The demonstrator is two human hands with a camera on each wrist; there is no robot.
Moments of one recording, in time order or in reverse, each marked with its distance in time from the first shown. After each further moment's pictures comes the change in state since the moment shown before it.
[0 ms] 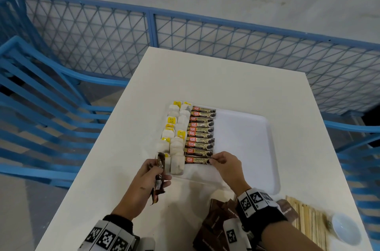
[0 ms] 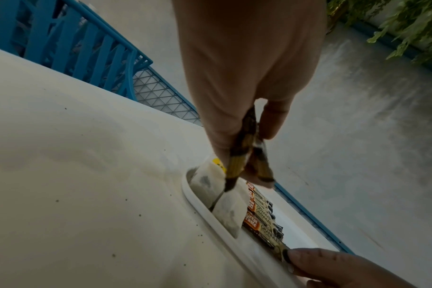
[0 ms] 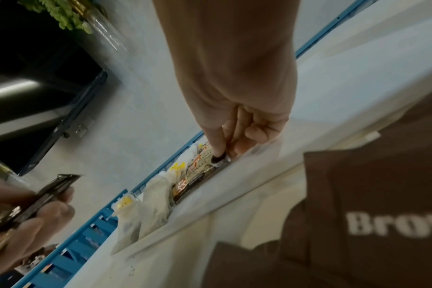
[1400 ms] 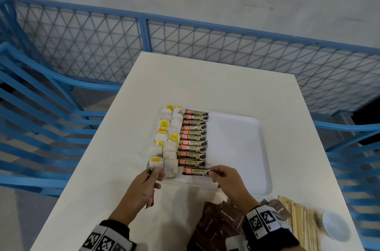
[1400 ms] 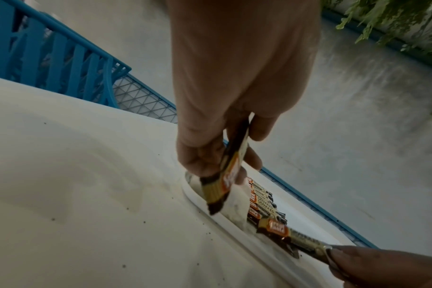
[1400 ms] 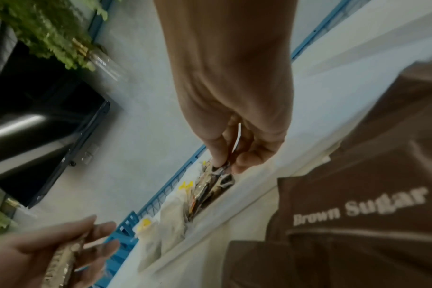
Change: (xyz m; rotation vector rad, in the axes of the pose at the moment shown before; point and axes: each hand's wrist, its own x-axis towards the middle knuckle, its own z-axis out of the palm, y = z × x) left_hand 0.008 -0.015 0.002 0.419 0.008 0.119; right_hand -0.033 -0.002 -0.023 0.086 -0.180 0.104
